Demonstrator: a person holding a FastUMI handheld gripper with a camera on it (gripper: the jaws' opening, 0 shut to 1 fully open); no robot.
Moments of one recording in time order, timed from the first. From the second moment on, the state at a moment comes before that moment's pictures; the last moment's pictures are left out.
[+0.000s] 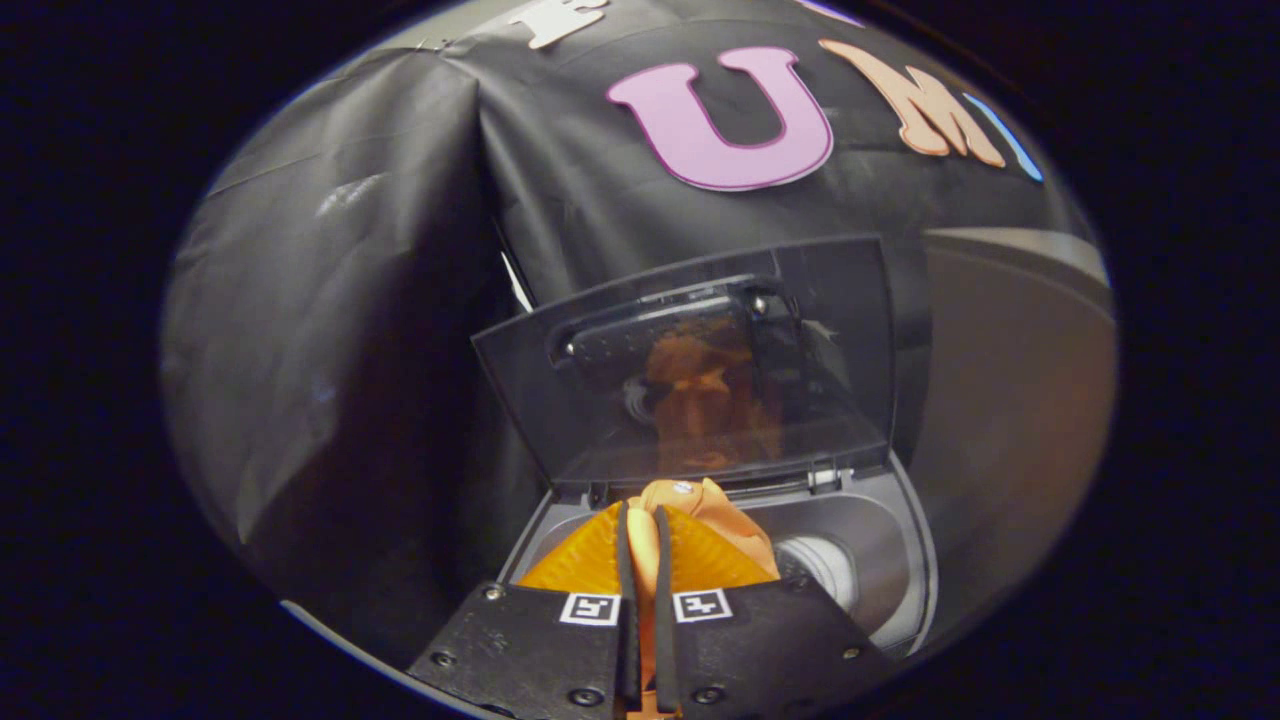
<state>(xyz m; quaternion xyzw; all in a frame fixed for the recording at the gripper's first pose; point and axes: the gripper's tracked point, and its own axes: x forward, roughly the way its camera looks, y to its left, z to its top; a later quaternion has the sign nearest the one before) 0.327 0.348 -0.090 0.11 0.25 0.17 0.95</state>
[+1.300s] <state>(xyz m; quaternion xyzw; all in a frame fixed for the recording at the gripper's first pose) 0.338 0.327 -0.169 0.08 0.29 0.10 0.95</state>
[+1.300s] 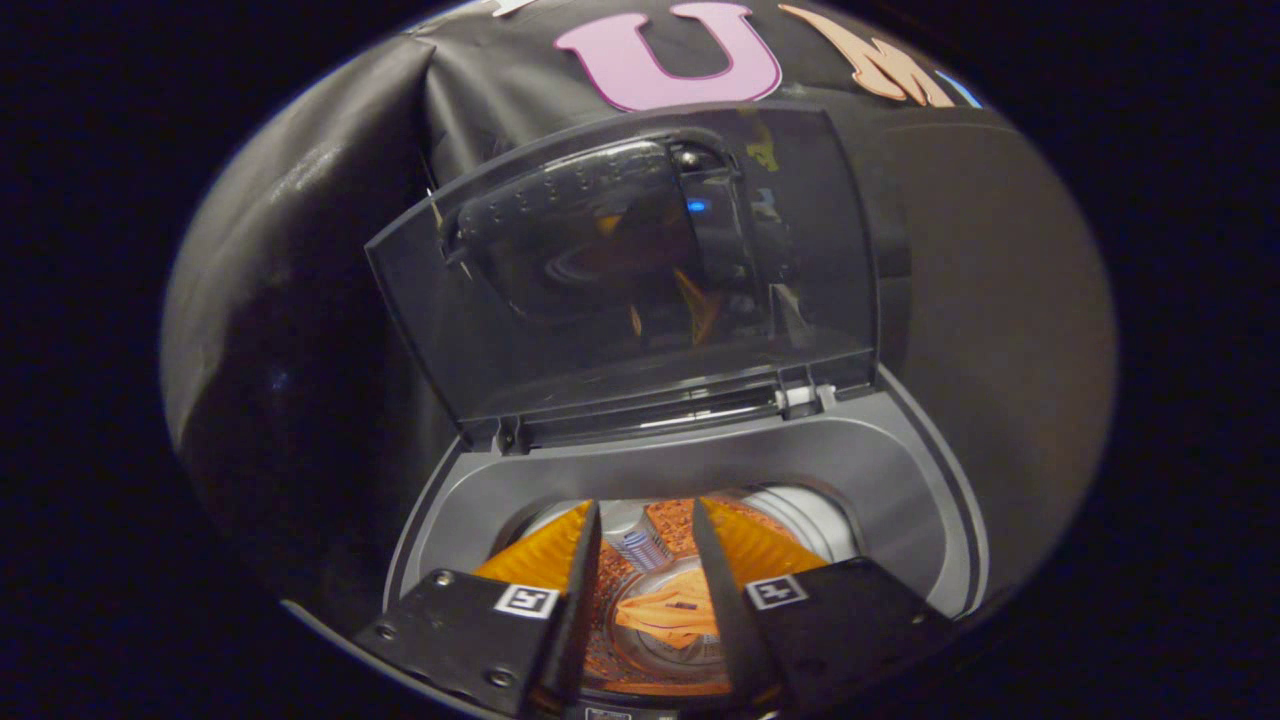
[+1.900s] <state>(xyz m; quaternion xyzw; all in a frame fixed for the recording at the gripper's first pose) 0.315 0.329 -0.081 0.02 0.22 0.12 0.97</state>
